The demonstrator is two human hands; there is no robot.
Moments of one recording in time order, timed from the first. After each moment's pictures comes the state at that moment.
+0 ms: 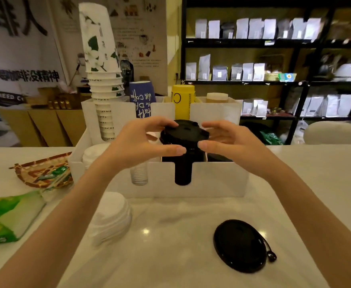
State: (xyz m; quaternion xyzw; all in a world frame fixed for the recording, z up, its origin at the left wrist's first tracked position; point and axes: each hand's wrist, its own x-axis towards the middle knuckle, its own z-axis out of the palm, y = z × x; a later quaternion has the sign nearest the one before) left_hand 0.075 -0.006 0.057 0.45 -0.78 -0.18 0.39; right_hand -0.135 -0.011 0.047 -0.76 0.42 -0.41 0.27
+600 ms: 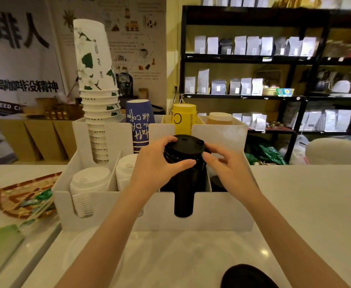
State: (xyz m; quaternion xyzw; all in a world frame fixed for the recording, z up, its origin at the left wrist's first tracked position) left_hand 0.045 -0.074 0.031 0.50 -0.72 -0.07 0.48; right_hand -0.121 -0.079 0.017 -0.70 0.45 -0.51 0.23
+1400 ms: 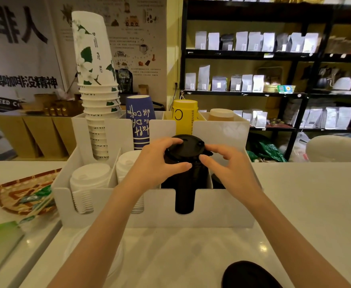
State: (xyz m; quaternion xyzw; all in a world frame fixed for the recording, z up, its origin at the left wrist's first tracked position) left_hand 0.055 -0.075 0.033 0.49 -0.77 -0.13 0.40; right_hand -0.124 -0.082 0.010 -0.72 0.48 -0.48 0.14
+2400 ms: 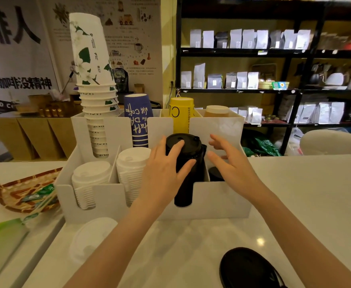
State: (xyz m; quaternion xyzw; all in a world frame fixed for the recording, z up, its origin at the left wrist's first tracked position) left_hand 0.029 -0.067 -0.004 0.55 -0.73 0.03 0.40; right_hand -0.130 -0.067 0.011 -0.73 0.48 -0.47 0.16
